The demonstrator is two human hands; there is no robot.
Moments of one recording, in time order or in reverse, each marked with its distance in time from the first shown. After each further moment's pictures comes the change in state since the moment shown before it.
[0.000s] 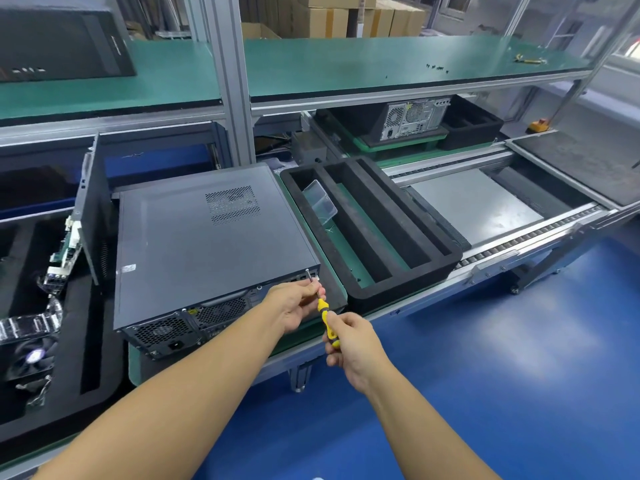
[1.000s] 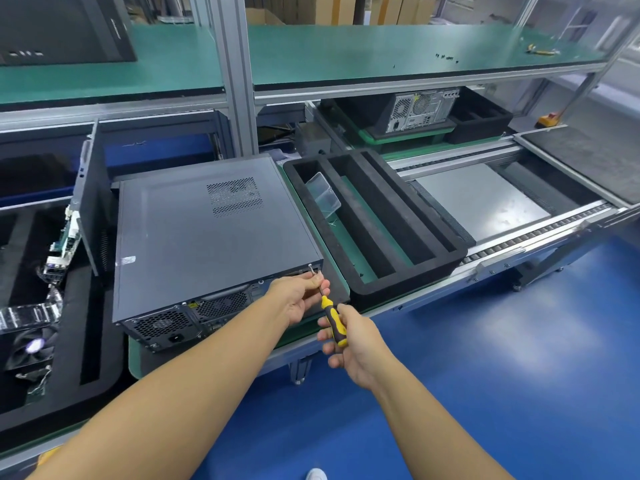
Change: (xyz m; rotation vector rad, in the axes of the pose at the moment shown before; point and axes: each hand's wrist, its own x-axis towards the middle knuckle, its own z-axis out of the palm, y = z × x) left_hand 0.007 0.003 0.002 -0.059 0.048 -0.002; right_hand 0.003 -0.009 0.002 0.042 -0.047 0.167
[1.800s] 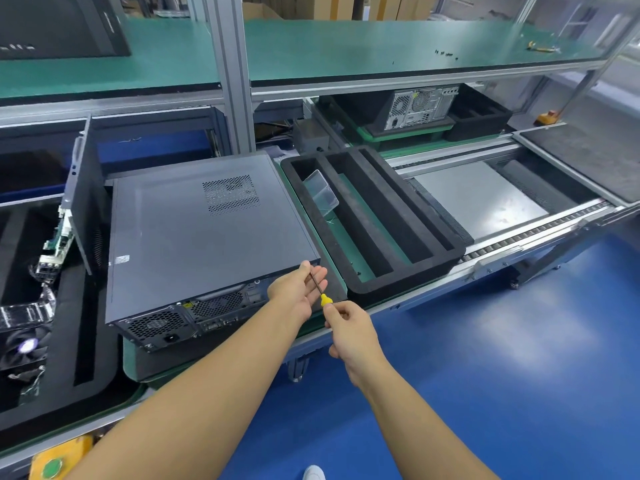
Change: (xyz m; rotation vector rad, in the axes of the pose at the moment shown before) left_hand 0.008 -0.011 0.014 -0.202 0.152 0.061; right_hand 0.006 0.006 0.002 -0.264 0.149 -0.308
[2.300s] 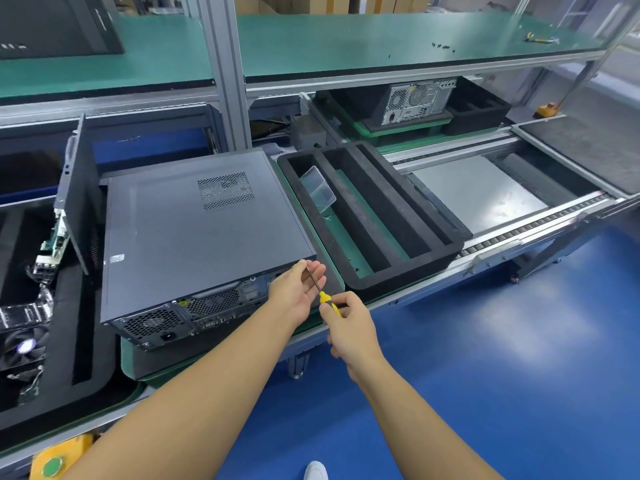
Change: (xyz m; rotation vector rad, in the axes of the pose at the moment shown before) left_hand -0.001 -0.007 -0.005 -0.047 -0.125 0.018; right_hand 0.003 0.005 -0.005 -0.036 0.017 -0.103
